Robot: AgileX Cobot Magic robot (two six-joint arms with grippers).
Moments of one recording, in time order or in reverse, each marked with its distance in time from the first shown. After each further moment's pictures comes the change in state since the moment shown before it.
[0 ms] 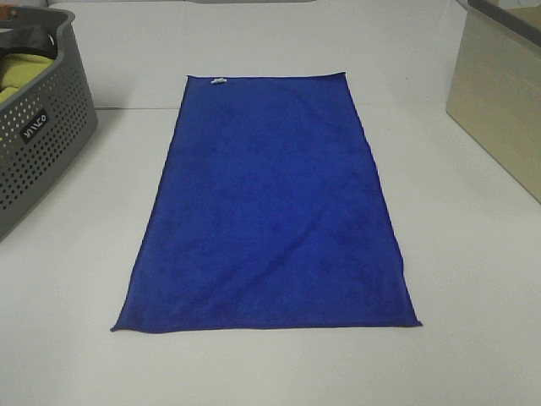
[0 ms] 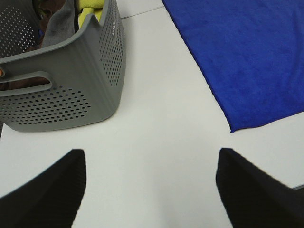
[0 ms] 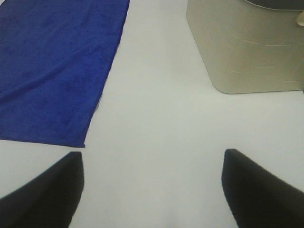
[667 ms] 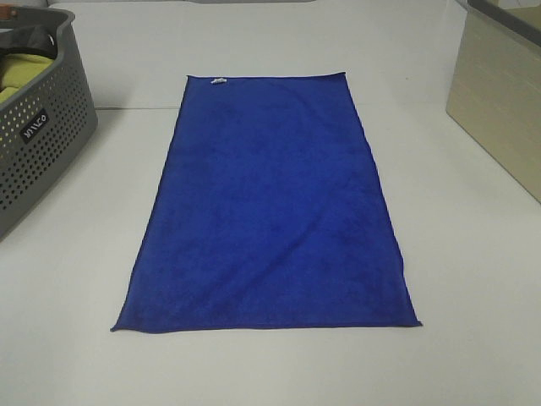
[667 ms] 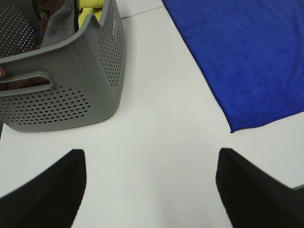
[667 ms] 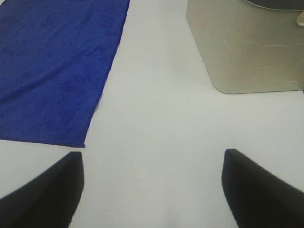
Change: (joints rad) left arm 0.000 0.000 0.000 0.000 0.000 0.000; right arm 0.000 0.000 0.000 0.000 0.000 0.000
